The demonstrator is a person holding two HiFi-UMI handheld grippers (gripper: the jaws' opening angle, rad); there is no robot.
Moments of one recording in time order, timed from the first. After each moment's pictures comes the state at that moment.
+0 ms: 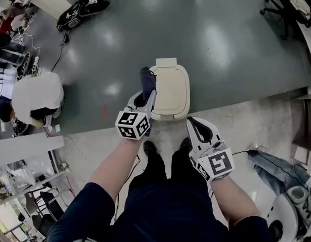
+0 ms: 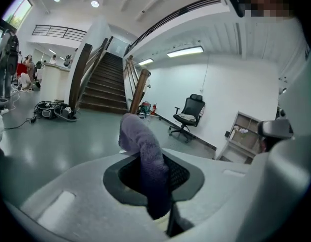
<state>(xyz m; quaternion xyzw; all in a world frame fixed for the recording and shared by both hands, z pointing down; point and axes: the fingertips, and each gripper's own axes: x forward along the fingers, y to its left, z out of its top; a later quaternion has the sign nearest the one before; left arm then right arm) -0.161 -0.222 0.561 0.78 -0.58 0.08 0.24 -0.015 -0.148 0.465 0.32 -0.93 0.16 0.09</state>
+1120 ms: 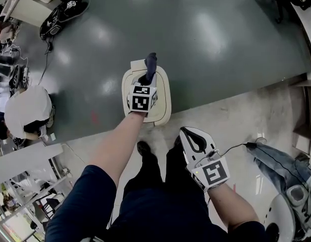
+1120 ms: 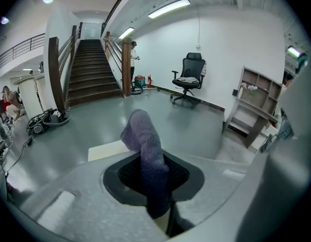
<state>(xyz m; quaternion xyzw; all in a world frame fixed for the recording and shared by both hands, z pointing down) -0.087 -0.351 0.693 0.75 -0.55 0.29 0.23 0.047 -0.173 0.521 0.32 -0.91 0.22 0.11</state>
